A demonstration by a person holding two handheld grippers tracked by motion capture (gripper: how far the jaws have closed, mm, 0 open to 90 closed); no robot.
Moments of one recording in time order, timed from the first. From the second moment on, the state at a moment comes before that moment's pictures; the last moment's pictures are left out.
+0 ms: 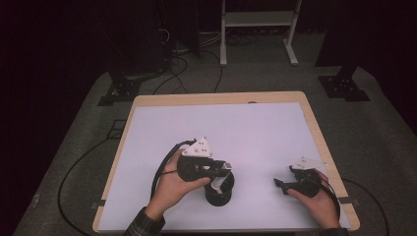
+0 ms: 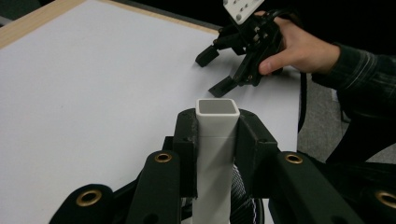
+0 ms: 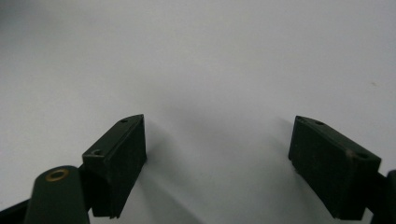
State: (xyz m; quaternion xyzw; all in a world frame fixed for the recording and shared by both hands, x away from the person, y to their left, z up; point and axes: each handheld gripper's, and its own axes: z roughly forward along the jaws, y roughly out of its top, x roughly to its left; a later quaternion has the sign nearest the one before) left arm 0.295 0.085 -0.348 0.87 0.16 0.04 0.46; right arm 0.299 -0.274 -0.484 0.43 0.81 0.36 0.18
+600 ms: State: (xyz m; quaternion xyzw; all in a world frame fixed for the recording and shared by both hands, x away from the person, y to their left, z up) left arm 0.289 0.086 -0.366 0.88 0.18 0.04 0.44; right arm 0.299 -0.274 -0.484 0.43 0.81 0.36 0.18
